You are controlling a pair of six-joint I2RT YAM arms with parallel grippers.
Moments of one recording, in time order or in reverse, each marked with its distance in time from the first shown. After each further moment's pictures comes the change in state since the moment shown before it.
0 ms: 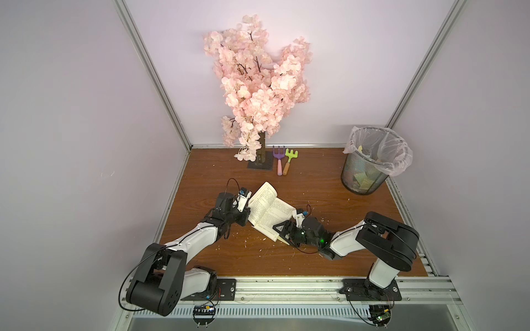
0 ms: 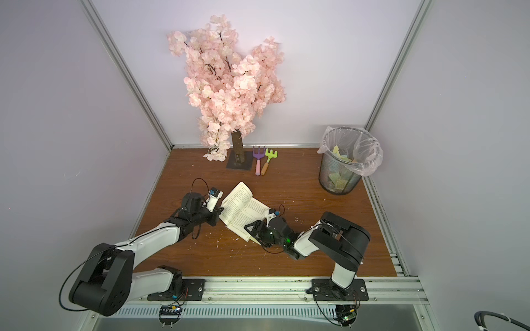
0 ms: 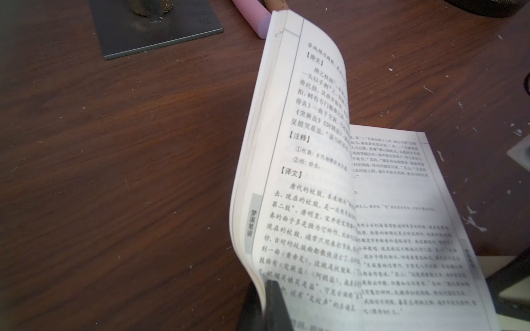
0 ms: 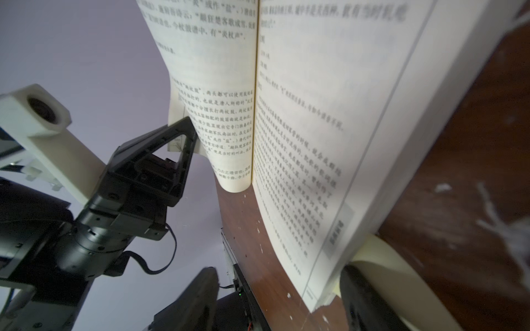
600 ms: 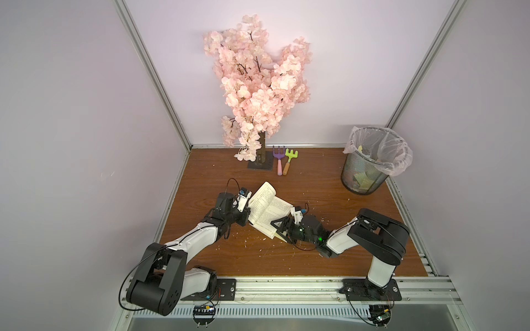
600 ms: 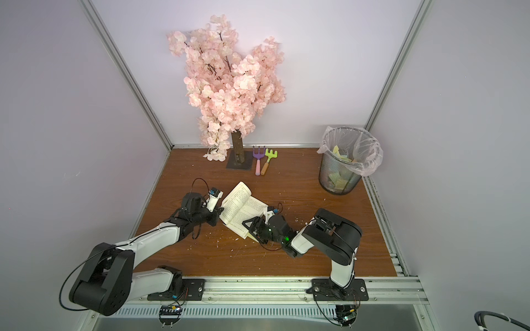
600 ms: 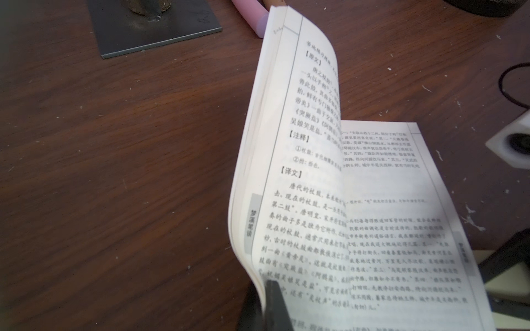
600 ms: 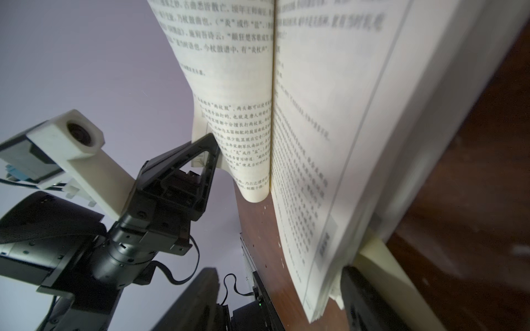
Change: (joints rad) left arm 0.000 0.004 0.000 0.000 0.004 0.000; right arm -0.018 0.051 0.040 0.078 -0.014 0.033
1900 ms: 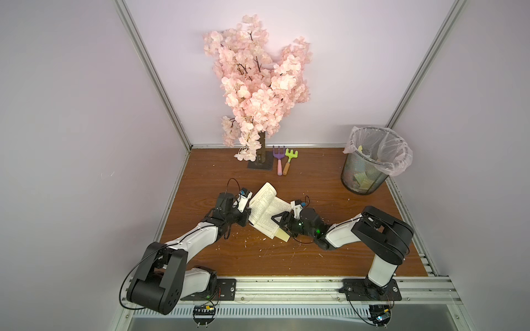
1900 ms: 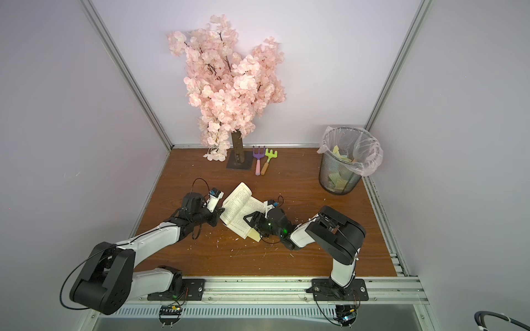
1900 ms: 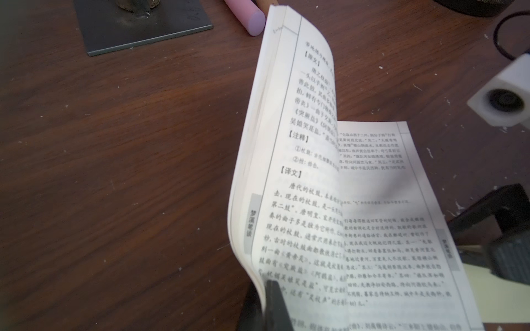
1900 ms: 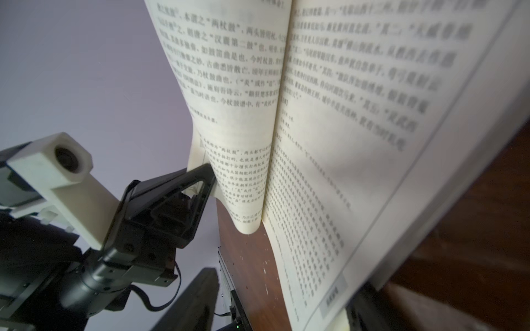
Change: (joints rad) left arm 0.000 0.006 0.000 0.000 0.026 0.003; right arm -0.065 -0.005 0.097 -0.172 -0.002 -0.150
